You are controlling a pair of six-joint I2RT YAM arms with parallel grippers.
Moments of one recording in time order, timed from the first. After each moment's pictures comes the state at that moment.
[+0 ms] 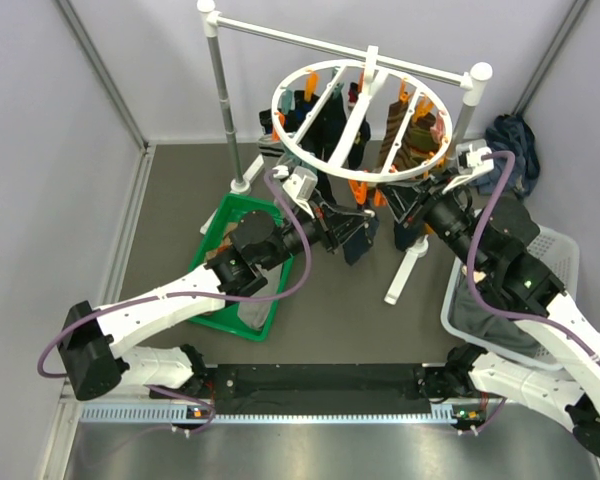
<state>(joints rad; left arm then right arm) -0.96 1.24 0.98 0.47 0.11 -0.47 0.74 0.83 1.13 -0.20 0.14 0.36</state>
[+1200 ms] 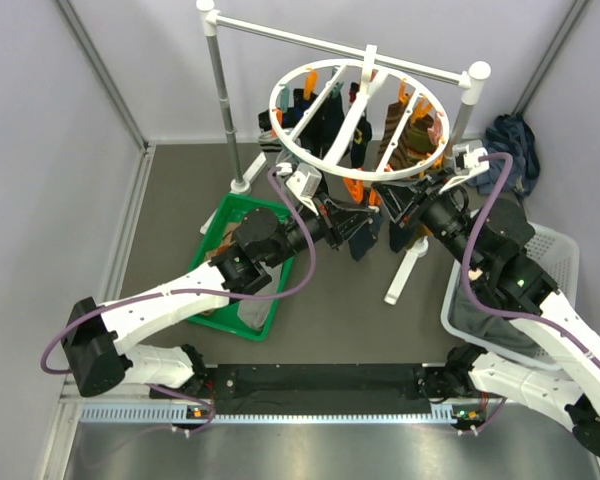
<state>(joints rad) -0.97 1.27 1.01 0.49 0.10 -0.45 0.74 0.83 1.10 -0.12 0.11 0.37</state>
